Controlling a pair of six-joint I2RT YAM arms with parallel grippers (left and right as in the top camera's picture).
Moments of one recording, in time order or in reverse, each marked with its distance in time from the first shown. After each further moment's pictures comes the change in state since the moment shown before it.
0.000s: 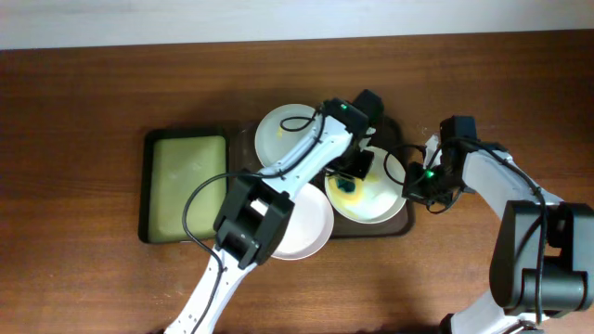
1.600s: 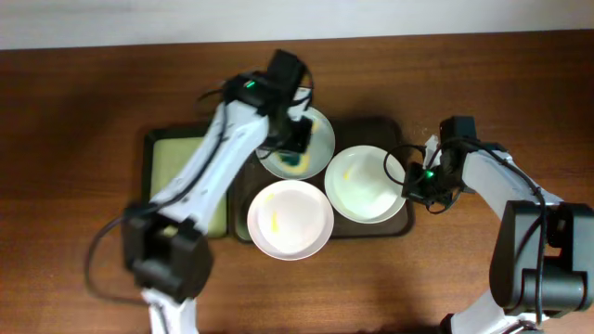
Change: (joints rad) left arm 0.230 -0.532 -0.343 0.023 -0.068 0.051; right arm 0.000 0.000 0.000 0.000 -0.003 0.000
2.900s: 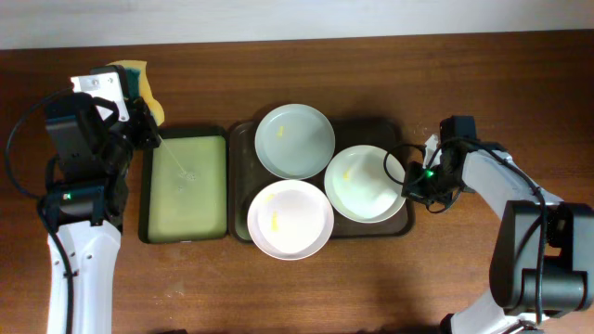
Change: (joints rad) left arm 0.628 -0.739 -0.724 0.796 0.001 0.131; right arm 0.000 0.000 0.000 0.007 0.000 -0.001
